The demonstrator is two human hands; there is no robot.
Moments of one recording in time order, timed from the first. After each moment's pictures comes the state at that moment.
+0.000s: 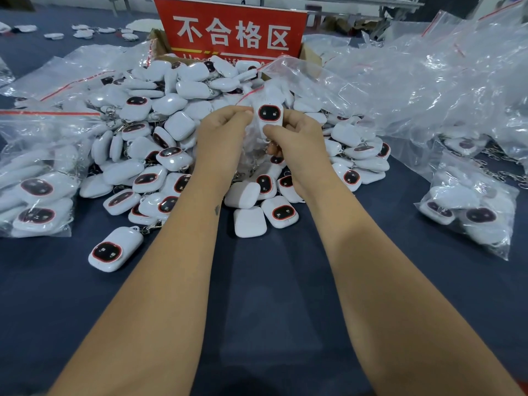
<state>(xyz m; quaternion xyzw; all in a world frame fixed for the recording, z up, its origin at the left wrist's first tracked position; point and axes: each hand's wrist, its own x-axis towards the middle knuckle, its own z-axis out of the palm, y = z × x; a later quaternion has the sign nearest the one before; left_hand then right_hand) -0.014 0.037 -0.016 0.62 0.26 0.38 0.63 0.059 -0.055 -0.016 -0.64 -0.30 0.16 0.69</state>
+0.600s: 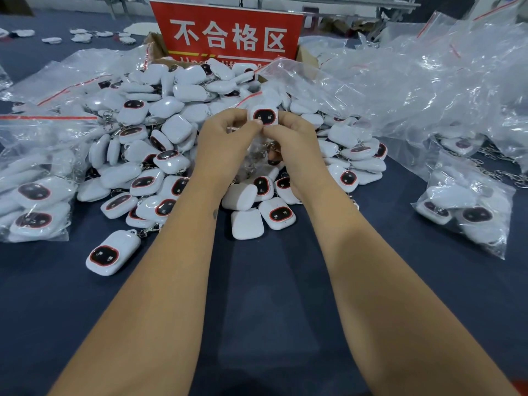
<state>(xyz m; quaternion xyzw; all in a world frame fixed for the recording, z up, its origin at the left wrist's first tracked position) -0.020 0.032 -0.018 0.71 0.22 0.37 0.56 0.057 -0.055 -0.015 -0.62 -0.29 0.19 0.70</state>
